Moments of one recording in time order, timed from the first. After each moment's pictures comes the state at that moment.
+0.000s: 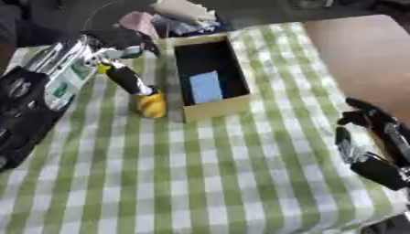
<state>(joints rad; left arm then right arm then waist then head) -0.66 0.71 -0.29 -1.45 -0.87 0.04 -0.66 -0.22 -0.19 0.14 -1.73 0.43 -0.13 0.20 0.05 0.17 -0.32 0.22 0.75</state>
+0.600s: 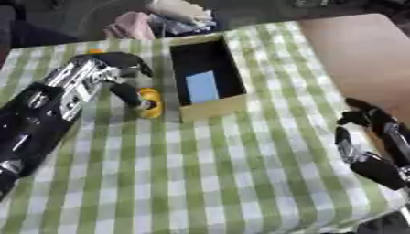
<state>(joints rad) -0.66 0.61 -0.29 -1.23 -0.95 0.04 -0.61 -0.22 -0.19 0.14 -1.73 0.43 -0.13 0.20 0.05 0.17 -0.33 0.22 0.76</state>
